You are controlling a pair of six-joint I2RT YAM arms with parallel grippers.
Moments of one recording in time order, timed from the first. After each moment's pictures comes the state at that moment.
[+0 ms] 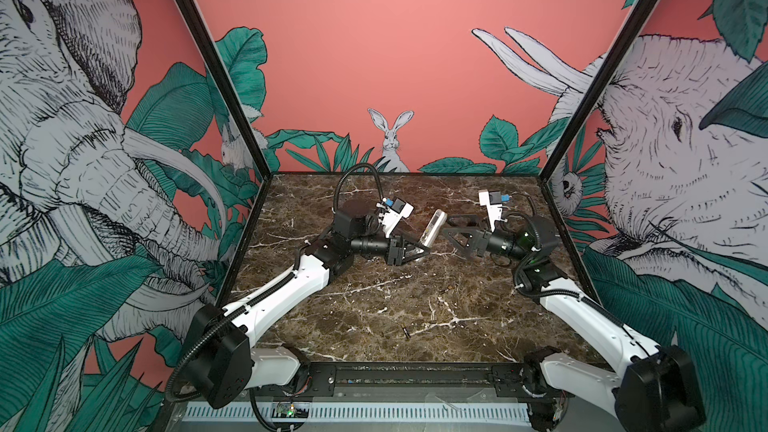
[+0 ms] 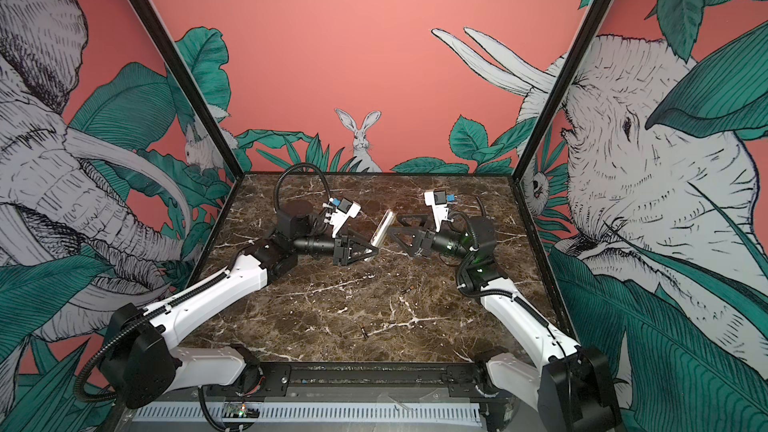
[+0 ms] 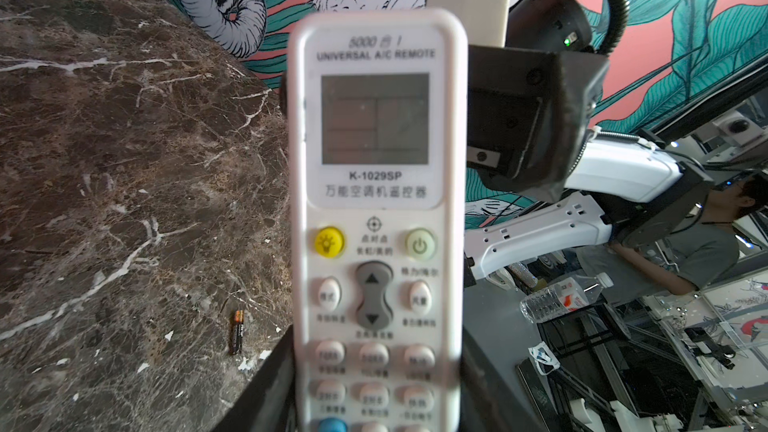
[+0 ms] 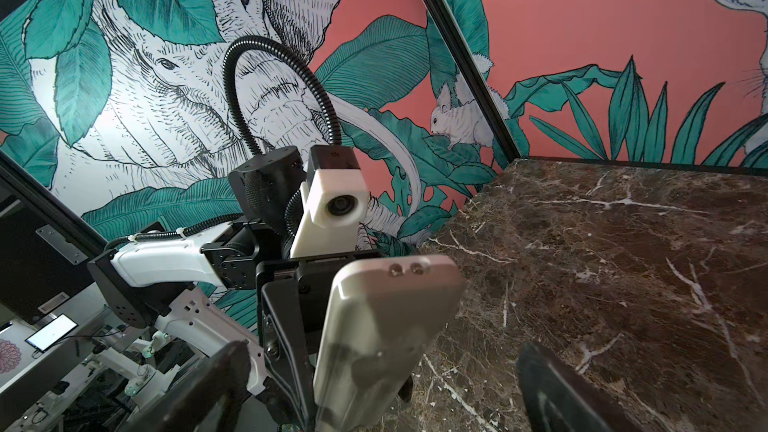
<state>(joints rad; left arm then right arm) -0.64 1.30 0.95 0.03 0.93 -0.41 0.36 1.12 0.69 0.58 -0.91 0.71</state>
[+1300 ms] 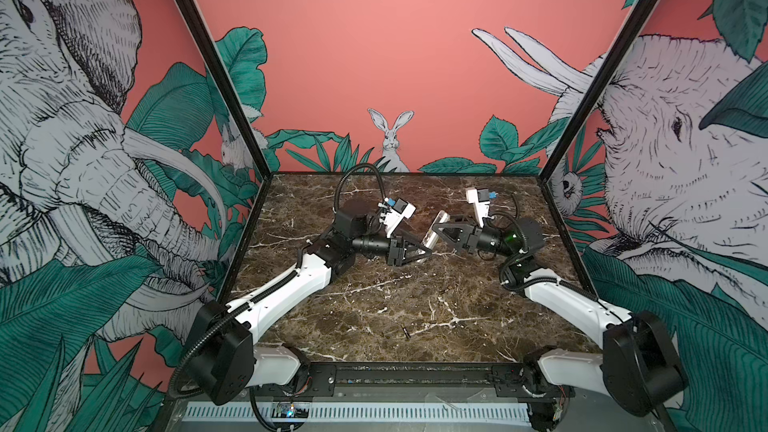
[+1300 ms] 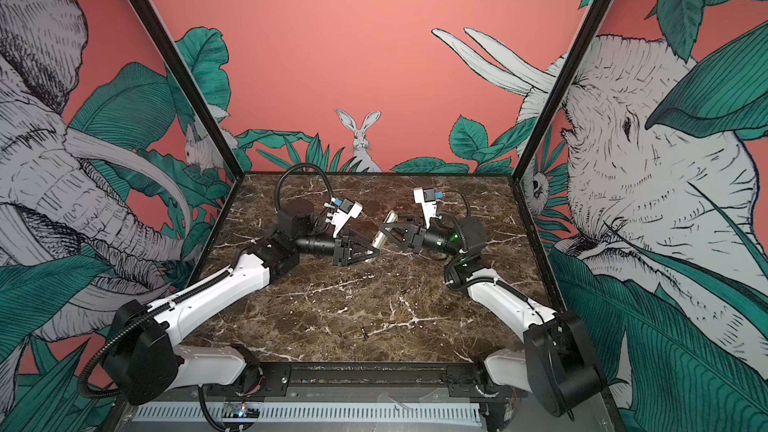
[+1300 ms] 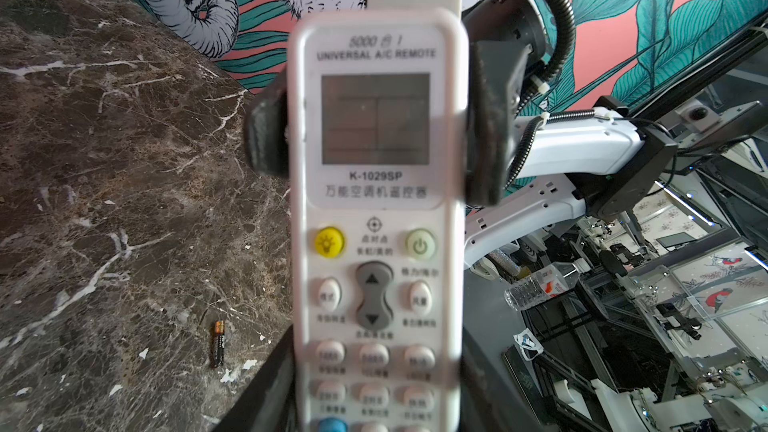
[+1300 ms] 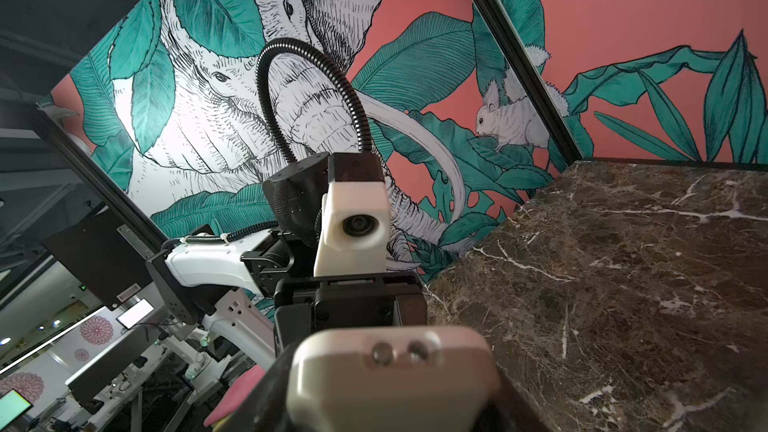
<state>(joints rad) -0.64 1.32 0.95 0.08 0.98 -0.42 0.42 1.27 0.69 0.89 -0.95 0.88</state>
